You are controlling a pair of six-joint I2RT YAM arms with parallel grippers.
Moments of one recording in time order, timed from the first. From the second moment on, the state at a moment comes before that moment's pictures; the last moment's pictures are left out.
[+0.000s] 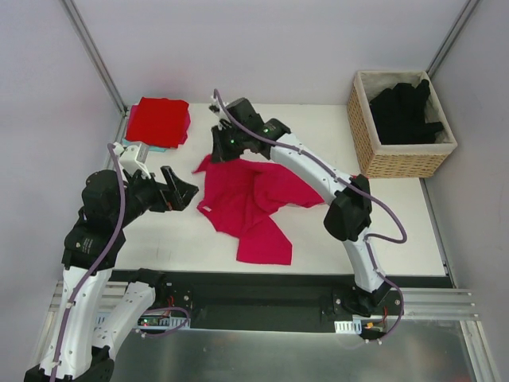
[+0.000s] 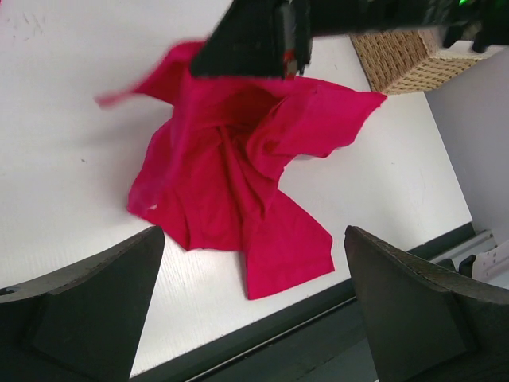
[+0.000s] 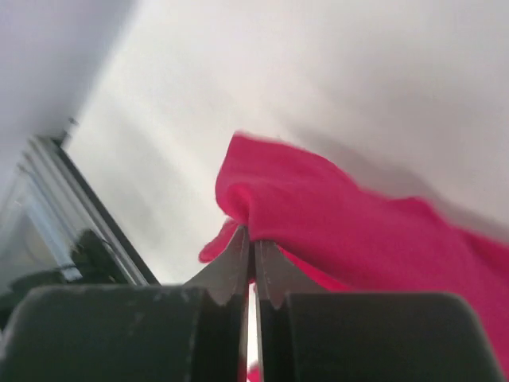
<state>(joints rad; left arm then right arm) -0.19 0.64 1.07 -0.79 0.33 -0.41 0.82 2.18 2.16 -0.75 -0.27 0.36</state>
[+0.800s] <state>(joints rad) -0.19 0.64 0.95 -0.77 0.34 -0.43 0.97 1.95 2.41 -0.04 -0.37 0.54</state>
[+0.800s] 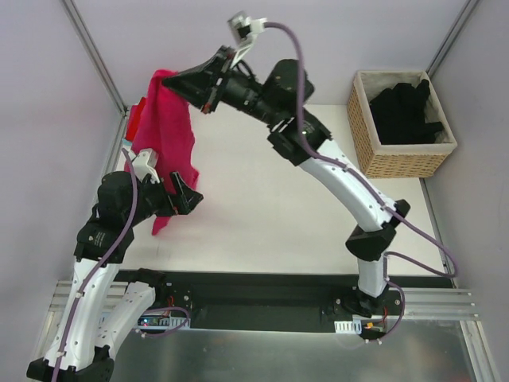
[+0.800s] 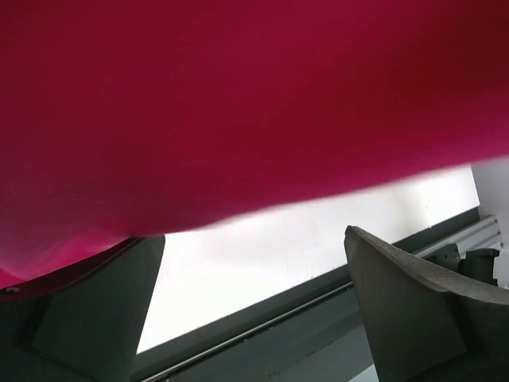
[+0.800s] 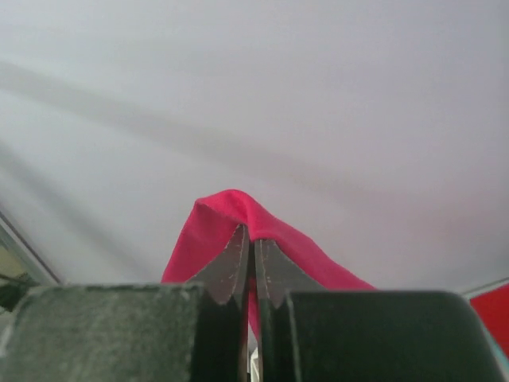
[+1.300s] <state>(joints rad) -0.19 0.67 0.92 -0.74 0.38 -0.44 0.53 1.46 2.08 -0.83 -0.10 0.37</state>
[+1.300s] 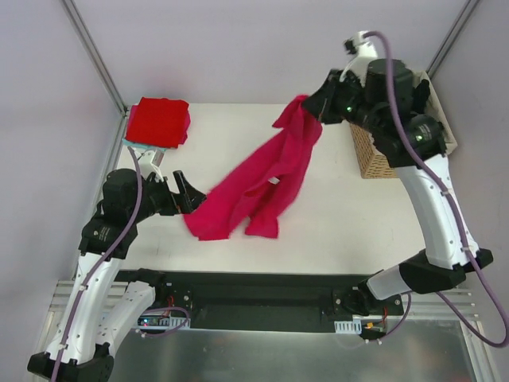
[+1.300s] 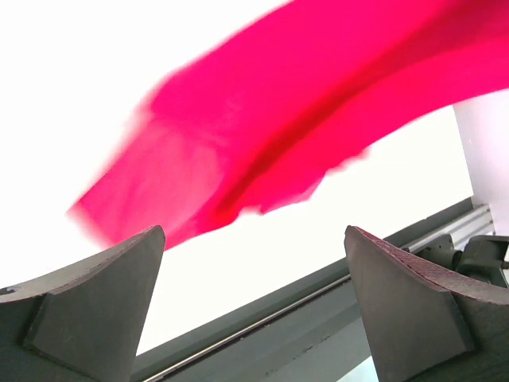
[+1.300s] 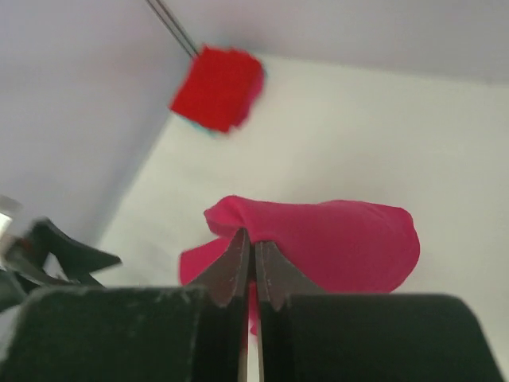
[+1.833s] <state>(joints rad) -0.19 0.76 0.91 -0.67 0.43 -0.44 0.61 1.63 2.21 -1.14 -0.07 0.27</state>
